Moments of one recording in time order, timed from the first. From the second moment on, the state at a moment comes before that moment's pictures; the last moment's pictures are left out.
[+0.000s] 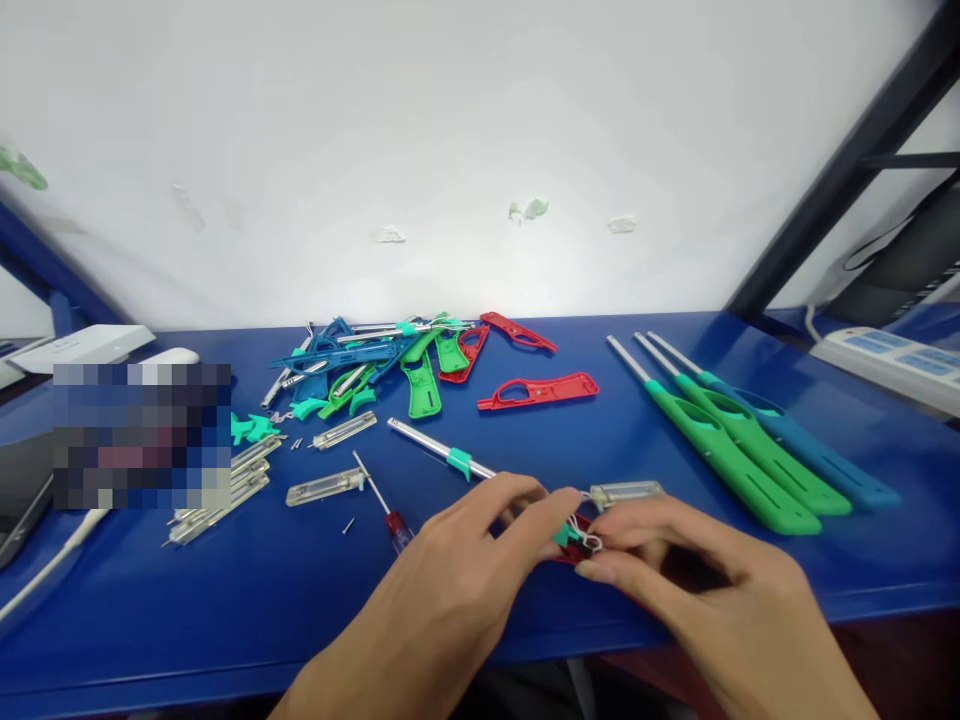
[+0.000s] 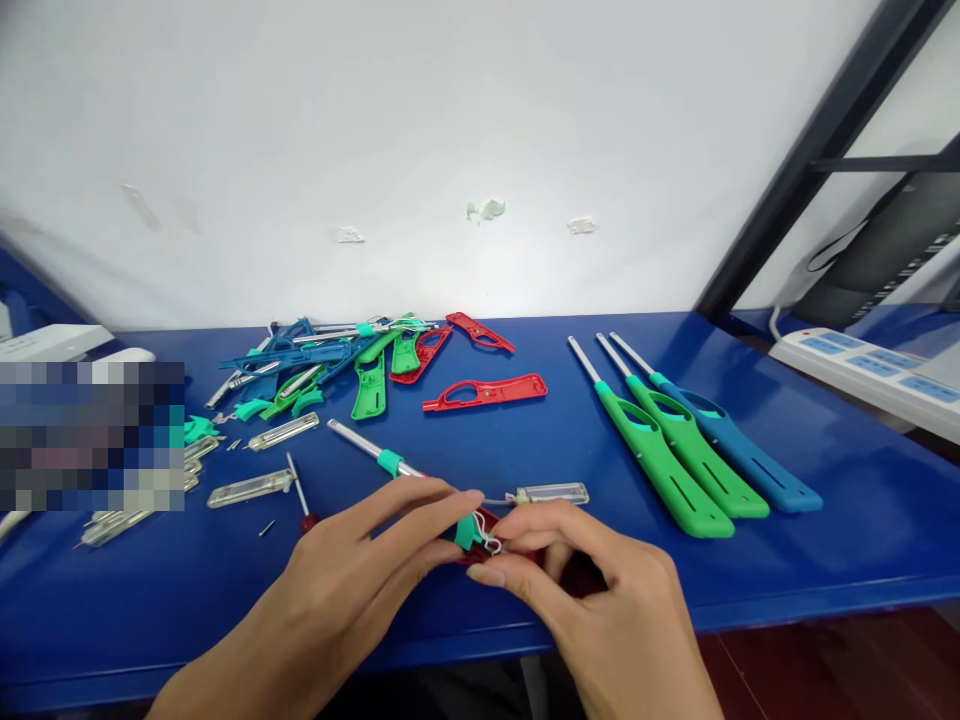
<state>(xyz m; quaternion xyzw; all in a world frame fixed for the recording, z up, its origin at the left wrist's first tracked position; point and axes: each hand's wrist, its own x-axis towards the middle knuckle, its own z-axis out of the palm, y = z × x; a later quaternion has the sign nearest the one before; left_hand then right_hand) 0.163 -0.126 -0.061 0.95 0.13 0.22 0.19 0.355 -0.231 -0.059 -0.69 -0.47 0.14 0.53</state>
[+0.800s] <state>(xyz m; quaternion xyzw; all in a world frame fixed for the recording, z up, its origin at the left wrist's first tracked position) 0.164 -0.129 -0.057 0.94 0.11 0.22 0.24 0.356 -0.238 -0.063 -0.68 -0.48 0.14 0.53</state>
